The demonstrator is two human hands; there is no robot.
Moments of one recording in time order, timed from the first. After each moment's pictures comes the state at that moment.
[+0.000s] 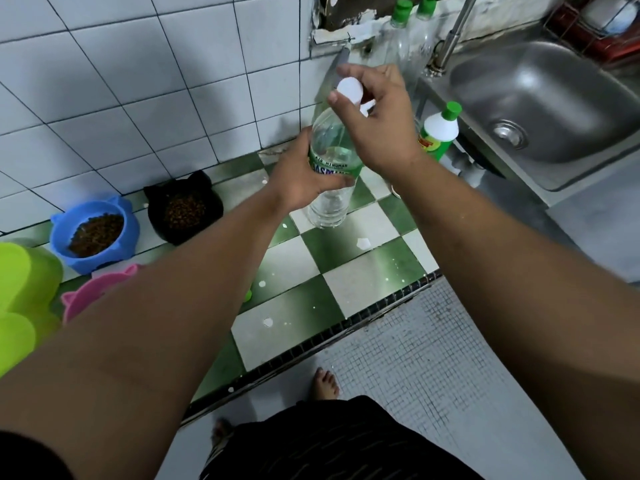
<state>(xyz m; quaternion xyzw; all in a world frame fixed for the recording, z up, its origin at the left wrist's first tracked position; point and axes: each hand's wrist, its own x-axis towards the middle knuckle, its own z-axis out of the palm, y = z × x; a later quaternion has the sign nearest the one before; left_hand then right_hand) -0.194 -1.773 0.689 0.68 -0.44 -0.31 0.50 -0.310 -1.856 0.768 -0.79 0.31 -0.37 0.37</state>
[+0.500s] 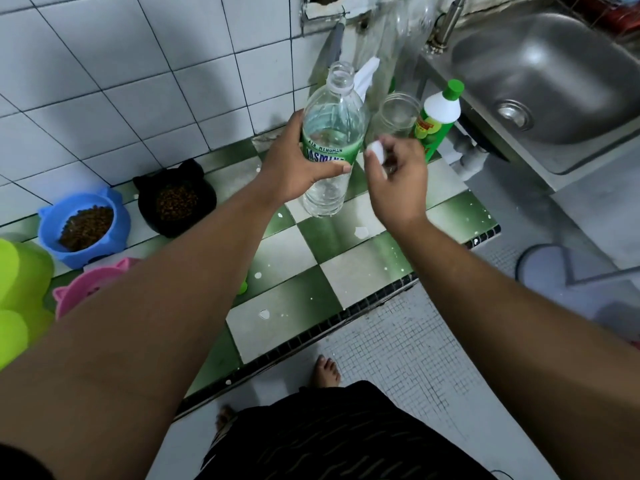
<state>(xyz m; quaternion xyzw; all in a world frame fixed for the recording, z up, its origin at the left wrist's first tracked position) -0.194 -1.772 0.681 0.67 -0.44 -0.30 0.51 -0.365 -1.842 0.668 -0.74 0.43 -0.43 0.31</state>
